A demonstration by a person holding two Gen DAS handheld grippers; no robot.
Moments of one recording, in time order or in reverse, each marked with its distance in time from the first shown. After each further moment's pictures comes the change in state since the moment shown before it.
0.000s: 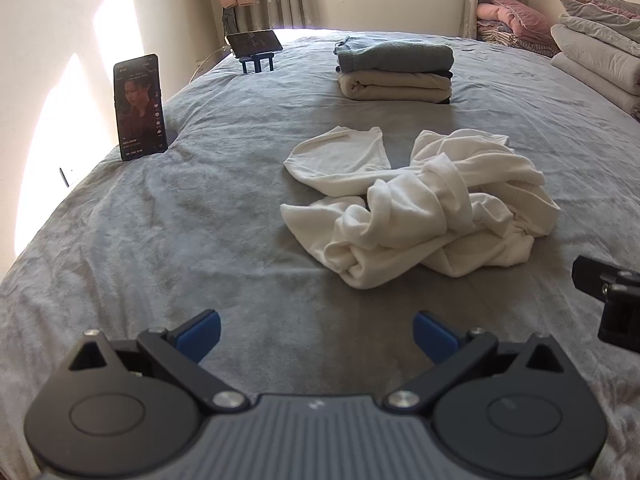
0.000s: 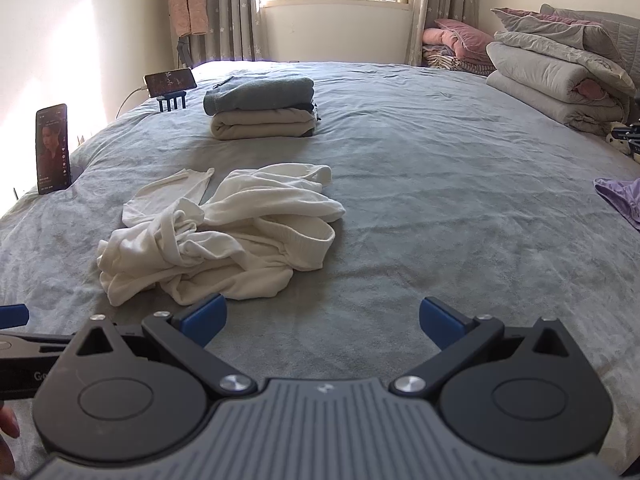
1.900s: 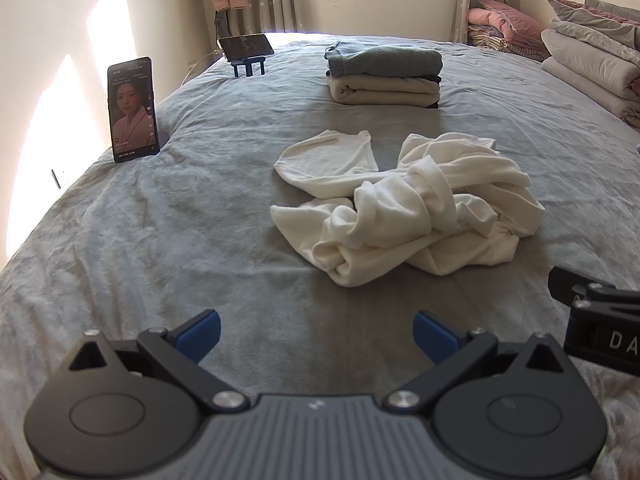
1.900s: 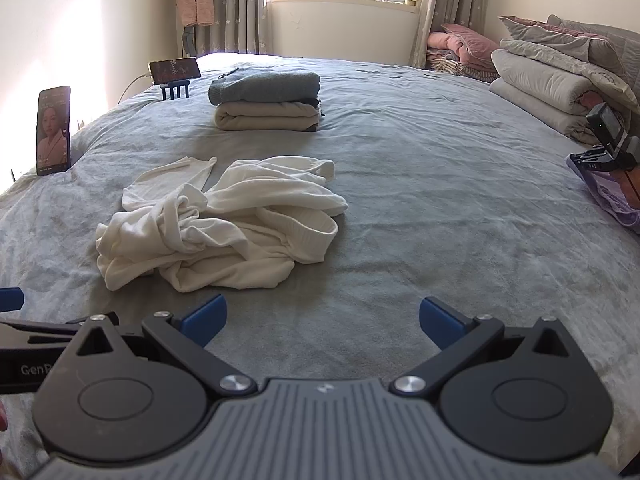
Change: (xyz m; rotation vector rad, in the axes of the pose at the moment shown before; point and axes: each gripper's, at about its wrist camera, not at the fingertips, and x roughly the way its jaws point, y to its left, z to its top) left arm -0.006 0.000 -0.003 0.006 -0.009 -0.025; right arm 0.000 0.007 -0.003 -0.053 -0.004 -0.022
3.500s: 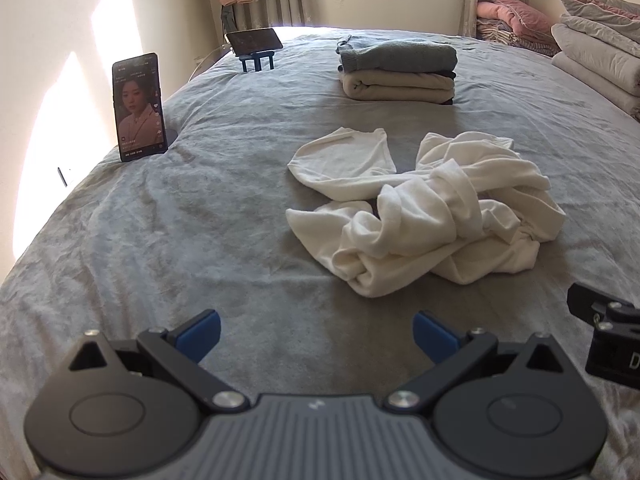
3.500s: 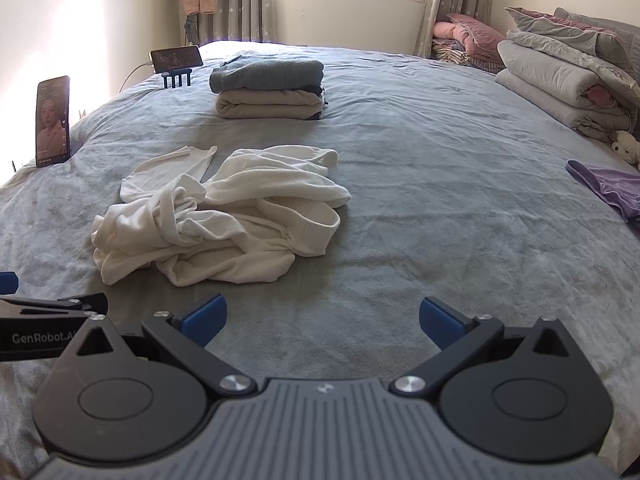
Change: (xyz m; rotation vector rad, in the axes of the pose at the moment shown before) left arm 0.012 0.011 0.013 -0.004 0.028 0.030; right arm 0.008 -0.002 0.005 -0.007 0.040 0.014
